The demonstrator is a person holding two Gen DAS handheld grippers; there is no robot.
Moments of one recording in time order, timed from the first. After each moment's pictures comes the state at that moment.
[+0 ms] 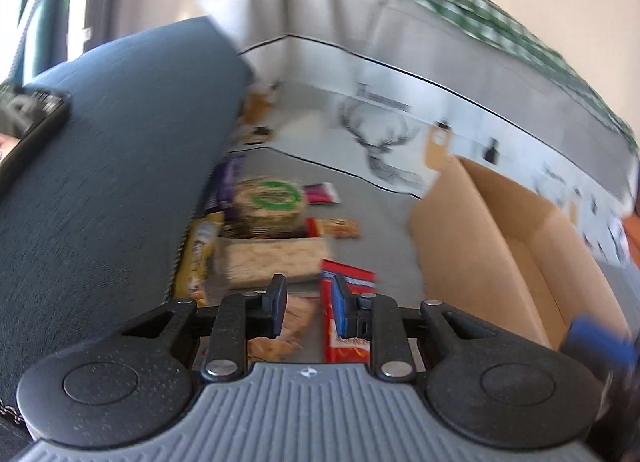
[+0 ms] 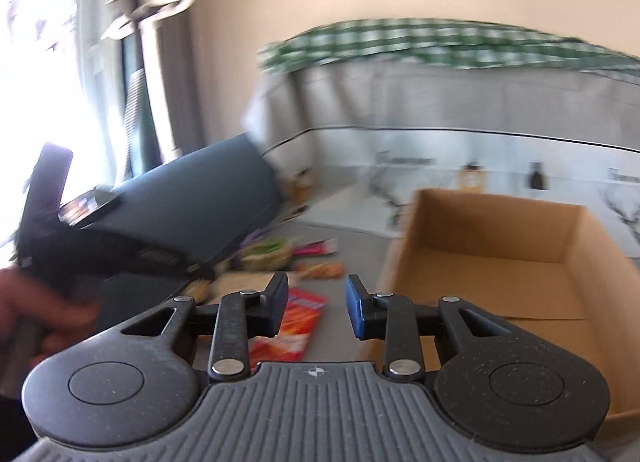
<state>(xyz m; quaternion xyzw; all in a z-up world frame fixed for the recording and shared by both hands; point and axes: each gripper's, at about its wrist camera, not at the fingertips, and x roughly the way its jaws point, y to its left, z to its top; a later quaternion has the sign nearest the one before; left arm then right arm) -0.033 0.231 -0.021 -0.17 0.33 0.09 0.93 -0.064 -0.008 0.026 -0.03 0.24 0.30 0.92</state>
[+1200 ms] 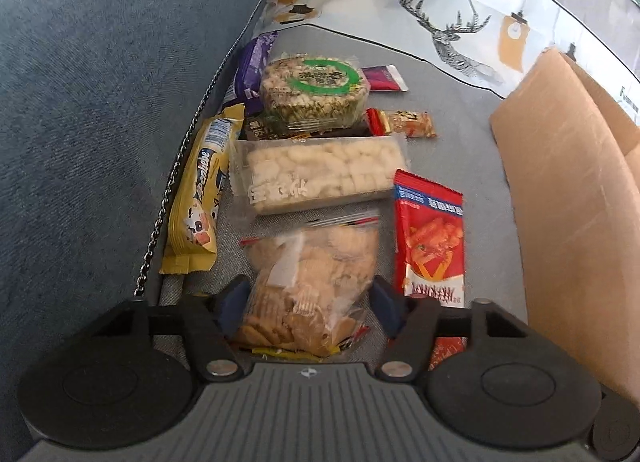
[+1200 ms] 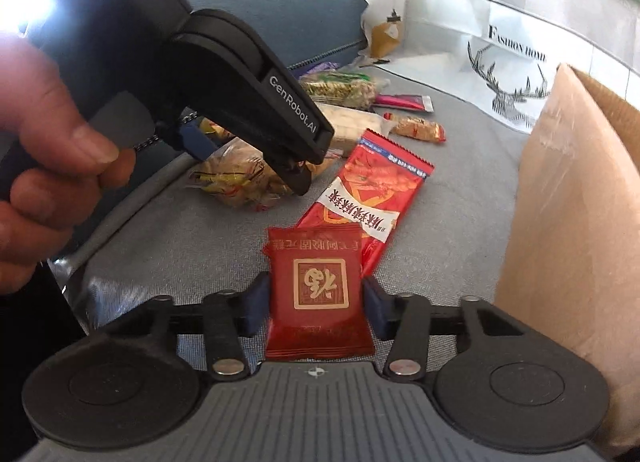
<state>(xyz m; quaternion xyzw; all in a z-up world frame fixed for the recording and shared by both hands) 0.026 0.237 -0.087 -0.14 0.51 0.12 0.84 -0.029 0.080 -0.095 -0.16 0.37 0.35 0.85</state>
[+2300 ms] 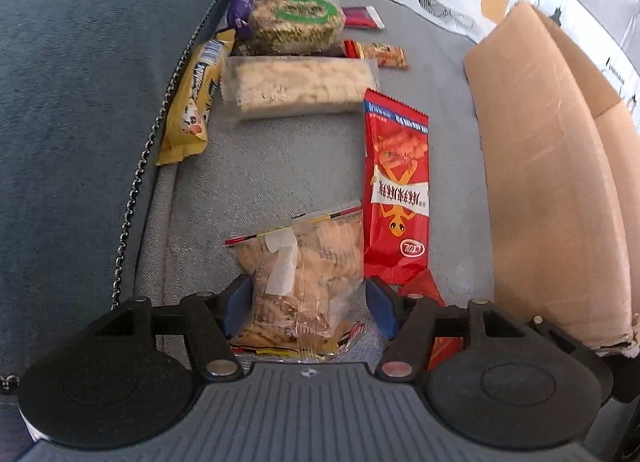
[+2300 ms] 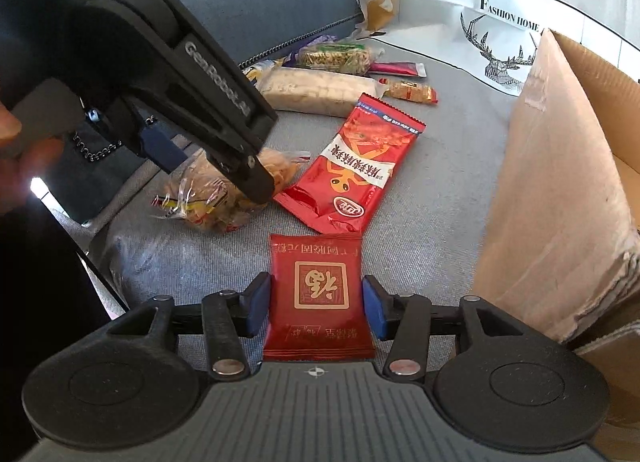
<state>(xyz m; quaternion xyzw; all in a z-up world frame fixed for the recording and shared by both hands) -0.011 0.218 -0.078 -0.17 0.57 0.08 0.80 -0.047 0.064 -0.083 -0.15 0.42 0.34 0.83</state>
